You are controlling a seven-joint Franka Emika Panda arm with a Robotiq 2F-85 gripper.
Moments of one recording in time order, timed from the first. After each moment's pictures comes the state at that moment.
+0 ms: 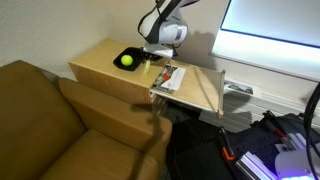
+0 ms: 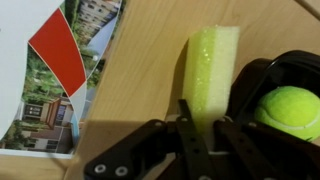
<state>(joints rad) 0.25 0.85 0.10 -1.70 0.20 2.85 0.40</state>
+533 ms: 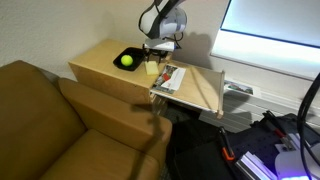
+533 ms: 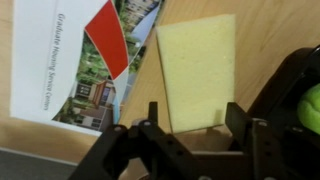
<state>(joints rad) 0.37 0.84 -0.08 -1.61 0.09 2.61 0.53</state>
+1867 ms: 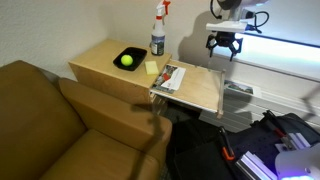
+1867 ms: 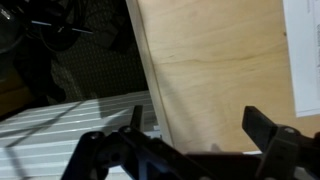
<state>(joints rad) 0.10 0.21 -0.18 -2.31 -0.05 2.37 0.90</state>
